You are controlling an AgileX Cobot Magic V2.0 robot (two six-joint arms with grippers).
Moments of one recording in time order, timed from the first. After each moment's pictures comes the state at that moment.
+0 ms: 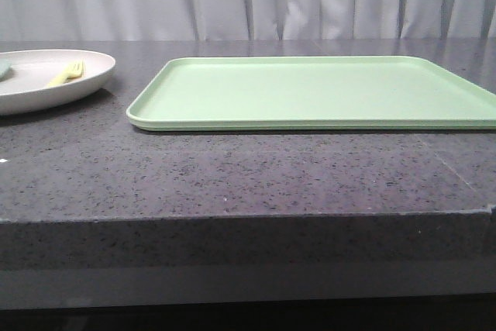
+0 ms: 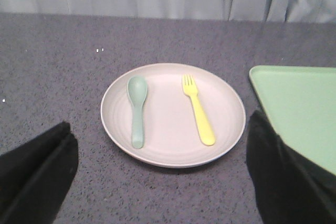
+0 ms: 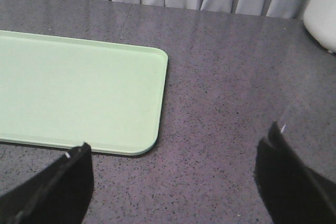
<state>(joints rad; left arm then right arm) -0.06 0.61 -0.78 0.01 0.61 -0.05 0.04 0.36 -0.61 -0.02 0.60 -0.01</state>
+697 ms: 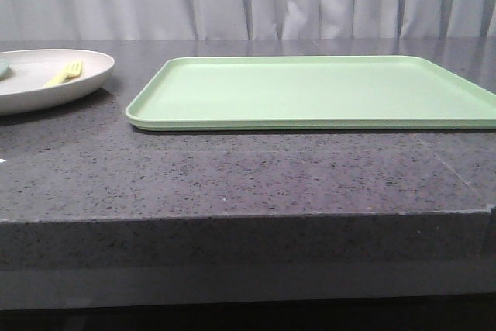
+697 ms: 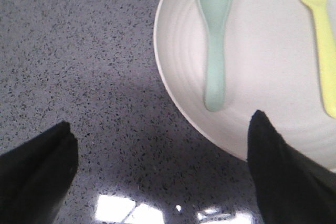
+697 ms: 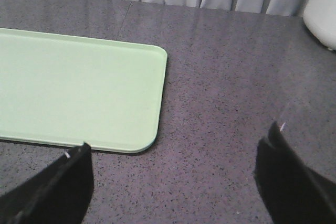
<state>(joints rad) 0.13 1.30 -1.11 0.04 0.79 0.00 0.04 0.36 -0.61 -0.02 0.61 -0.01</state>
